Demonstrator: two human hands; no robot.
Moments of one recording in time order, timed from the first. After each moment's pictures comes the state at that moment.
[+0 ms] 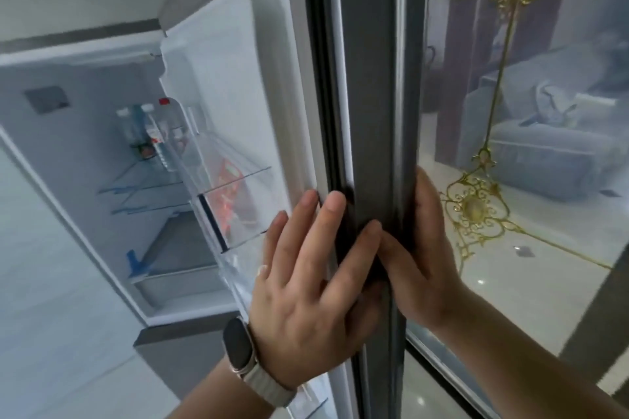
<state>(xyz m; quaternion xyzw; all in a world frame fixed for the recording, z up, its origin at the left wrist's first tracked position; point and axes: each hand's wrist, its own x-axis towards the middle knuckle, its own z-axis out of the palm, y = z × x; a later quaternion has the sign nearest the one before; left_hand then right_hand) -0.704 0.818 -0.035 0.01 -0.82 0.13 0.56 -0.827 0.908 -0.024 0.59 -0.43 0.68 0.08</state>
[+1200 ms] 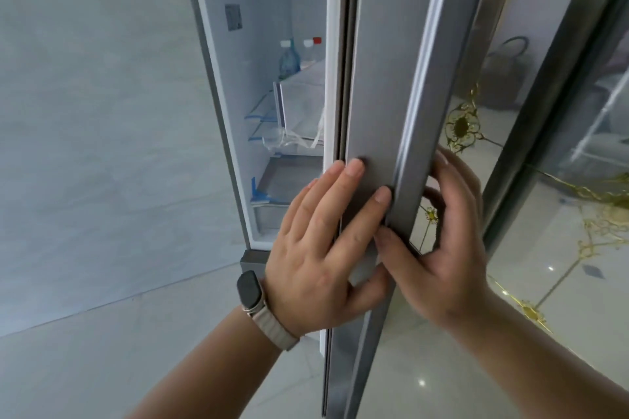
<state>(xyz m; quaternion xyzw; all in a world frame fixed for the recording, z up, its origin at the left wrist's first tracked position) -0.413 0.624 -0.054 0.01 -0.82 0.05 0.57 -0.536 0.722 -0.042 0.60 -0.51 0.59 0.20</state>
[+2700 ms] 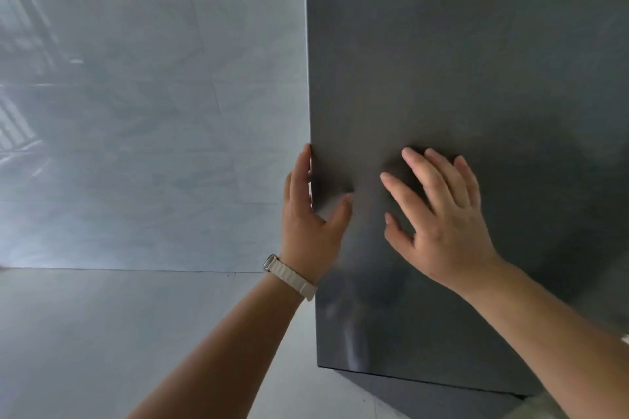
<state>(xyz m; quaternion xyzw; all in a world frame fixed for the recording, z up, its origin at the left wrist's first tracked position) -0.388 0.300 -0.091 0.36 -0.66 -0.23 0.61 -0.569 0.353 -0.073 0.70 -0.50 0.32 0.40</state>
